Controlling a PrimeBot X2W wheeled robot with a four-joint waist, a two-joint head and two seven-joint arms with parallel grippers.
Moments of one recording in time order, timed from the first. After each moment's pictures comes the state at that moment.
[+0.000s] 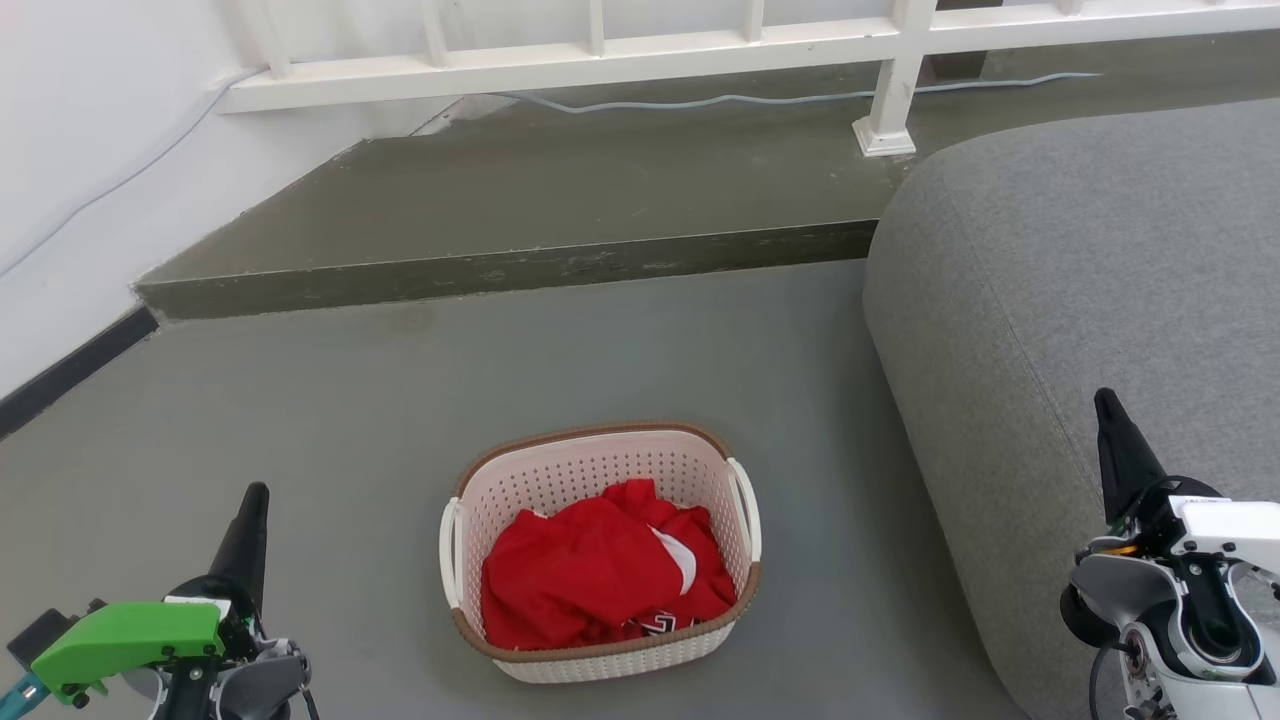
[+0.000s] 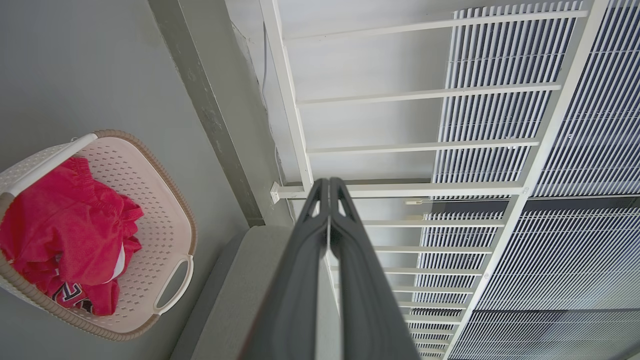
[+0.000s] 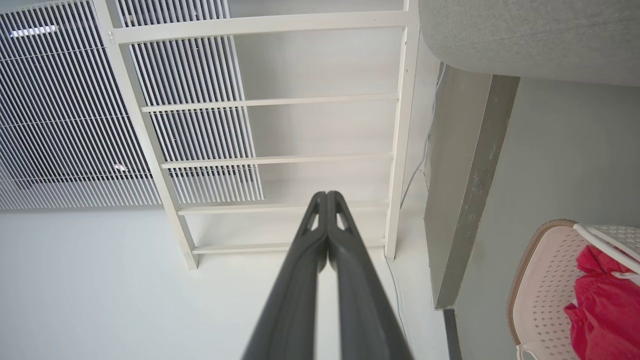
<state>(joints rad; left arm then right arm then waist) -0.06 0.04 0.09 0.28 -1.60 -0.12 0.11 -0.07 -0.08 -0.07 0.28 1.65 0.11 0.06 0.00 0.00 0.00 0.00</state>
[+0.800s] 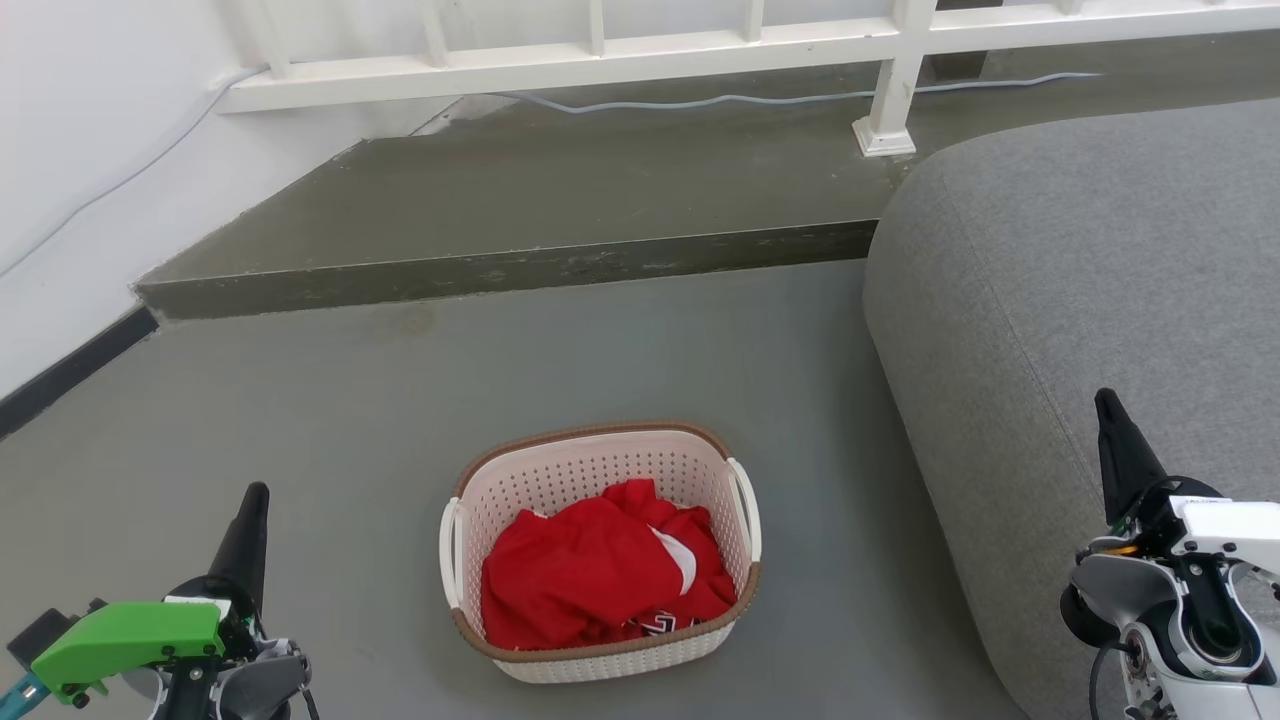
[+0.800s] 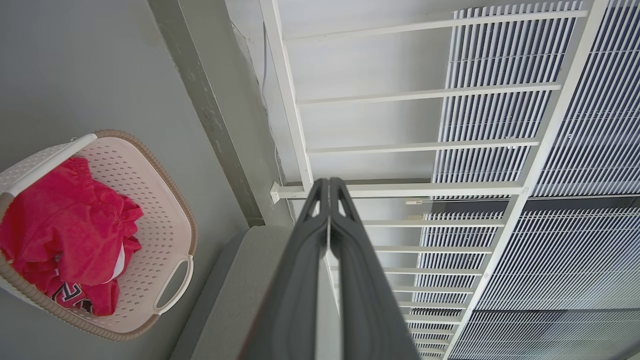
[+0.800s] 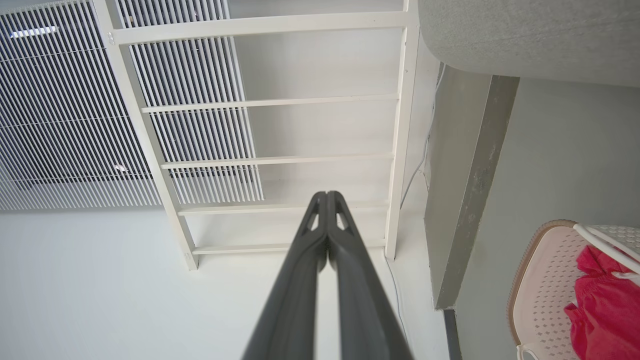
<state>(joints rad) -0.06 0.04 0.09 0.28 -1.60 -0.12 0.11 -0.07 -0.08 -0.08 0.28 1.65 0.11 0.06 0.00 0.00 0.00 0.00</state>
